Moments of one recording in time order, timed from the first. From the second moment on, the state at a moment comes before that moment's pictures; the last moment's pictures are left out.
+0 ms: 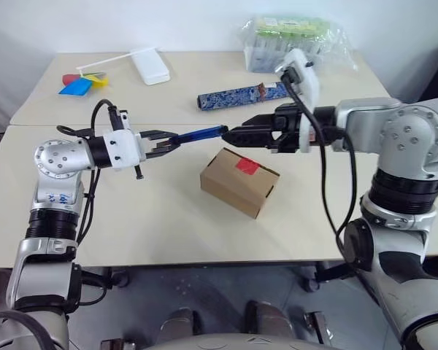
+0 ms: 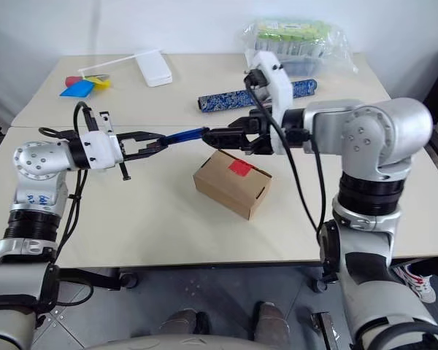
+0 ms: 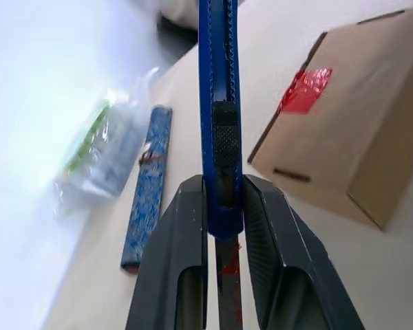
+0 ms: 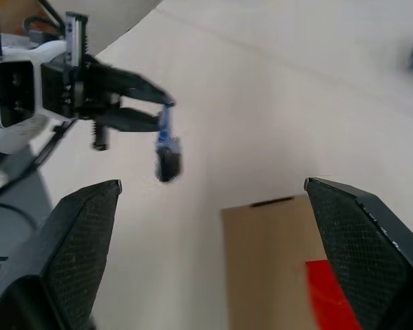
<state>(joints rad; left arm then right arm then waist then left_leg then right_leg) -0.80 0.64 0.01 0.51 -0.13 -0.61 -1.07 -1.16 -0.38 -0.16 -0.10 0.59 1.61 0.64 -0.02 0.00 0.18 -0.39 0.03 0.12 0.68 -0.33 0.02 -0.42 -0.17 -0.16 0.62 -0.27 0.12</state>
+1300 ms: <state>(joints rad) -0.81 0.63 -0.02 0.50 -0.19 -0.46 -1.12 -1.19 -0.30 -0.10 0.03 0.63 1.57 0.58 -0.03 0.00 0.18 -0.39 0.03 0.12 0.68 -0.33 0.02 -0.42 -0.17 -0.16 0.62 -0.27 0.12</state>
